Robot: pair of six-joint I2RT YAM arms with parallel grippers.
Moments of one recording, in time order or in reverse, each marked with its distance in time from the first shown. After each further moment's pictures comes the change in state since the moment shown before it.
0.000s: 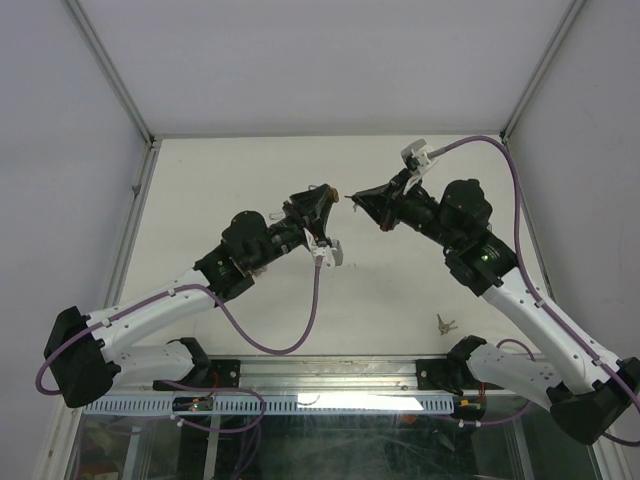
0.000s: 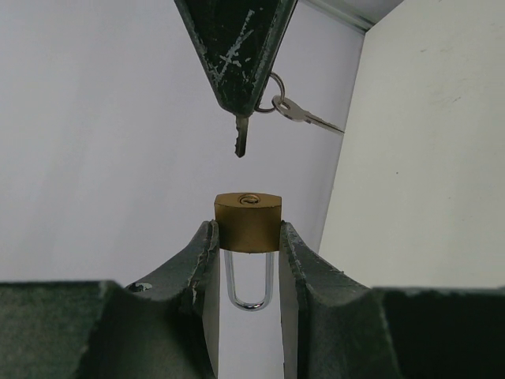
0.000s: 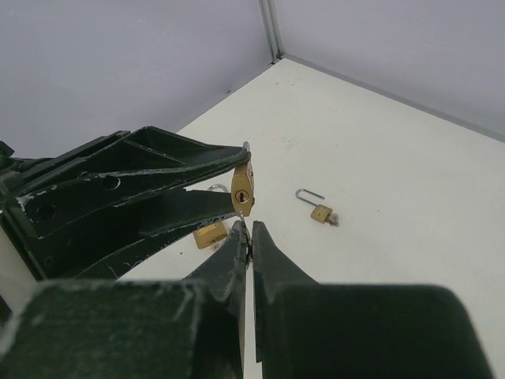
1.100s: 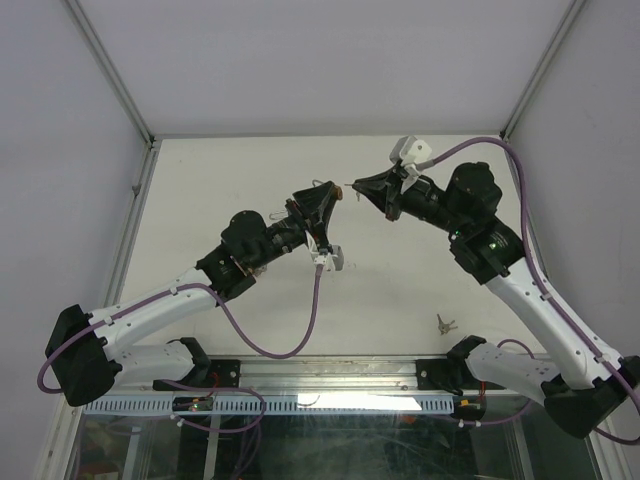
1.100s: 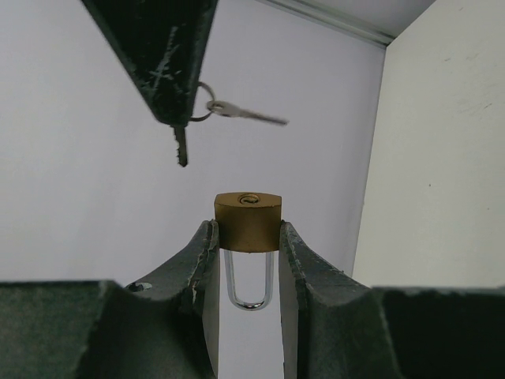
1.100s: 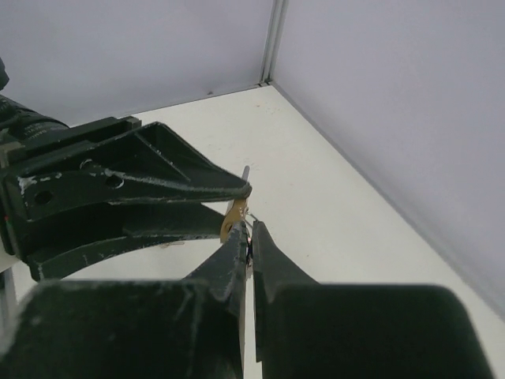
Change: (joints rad) left arm 0.002 0.010 0.000 0.057 0.055 0.084; right arm -0.039 0.027 0.116 -0.083 -0.169 -0.379
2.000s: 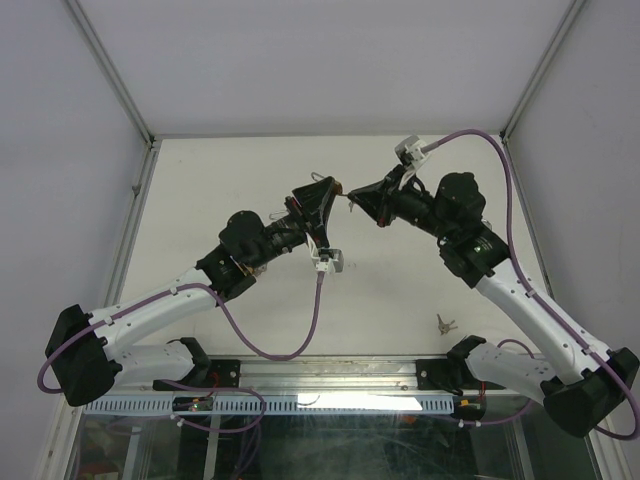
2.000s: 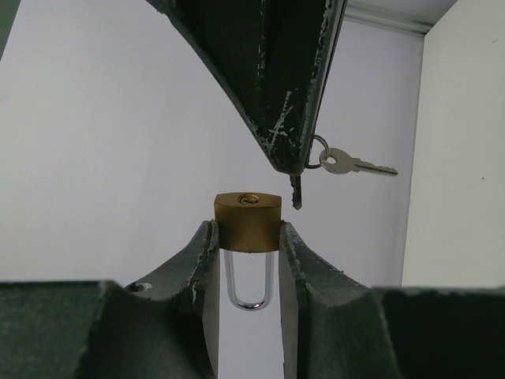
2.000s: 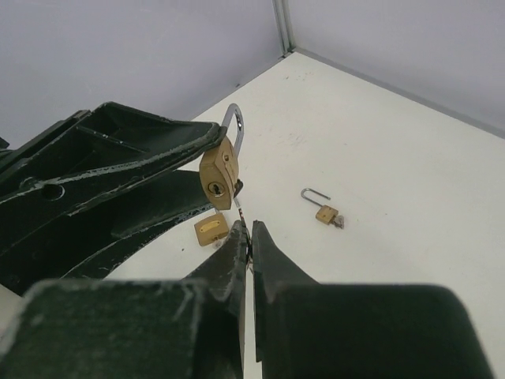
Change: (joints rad) left arm -0.001 0.000 0.000 0.041 0.010 0.139; right arm -0.004 0.031 -0.091 0.085 0.067 0.353
